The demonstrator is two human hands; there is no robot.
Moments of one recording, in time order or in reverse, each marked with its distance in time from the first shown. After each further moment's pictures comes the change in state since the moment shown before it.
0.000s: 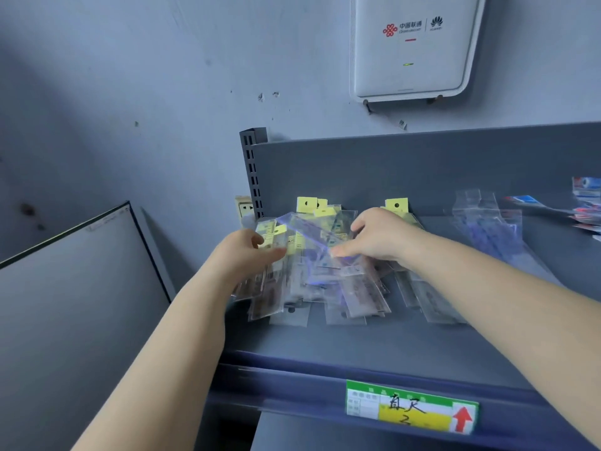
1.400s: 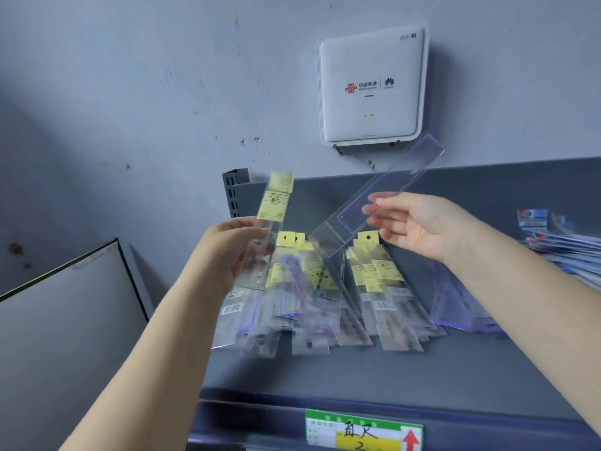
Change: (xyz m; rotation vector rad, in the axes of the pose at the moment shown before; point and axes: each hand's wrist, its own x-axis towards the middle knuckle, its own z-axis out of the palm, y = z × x) left_hand -0.026 0.069 -0.026 -0.918 -0.001 0.002; right_hand -0.017 0.044 -0.080 1.225 0.059 -0.009
